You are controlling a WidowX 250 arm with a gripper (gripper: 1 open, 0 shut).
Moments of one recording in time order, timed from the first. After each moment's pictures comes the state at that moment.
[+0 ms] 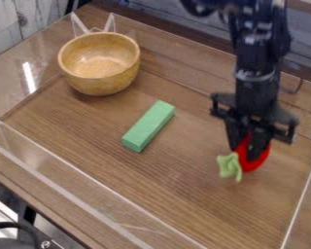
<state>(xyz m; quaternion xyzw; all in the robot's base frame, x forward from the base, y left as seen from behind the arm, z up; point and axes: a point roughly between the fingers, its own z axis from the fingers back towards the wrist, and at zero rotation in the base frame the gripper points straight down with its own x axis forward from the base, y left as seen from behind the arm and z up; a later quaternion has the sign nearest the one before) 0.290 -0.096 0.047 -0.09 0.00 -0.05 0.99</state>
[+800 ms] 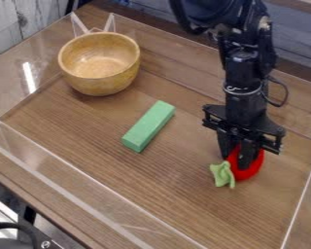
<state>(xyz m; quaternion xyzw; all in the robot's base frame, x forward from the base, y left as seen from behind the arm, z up) 0.295 -0.078 0.027 -0.09 -0.01 -0.05 0.99</state>
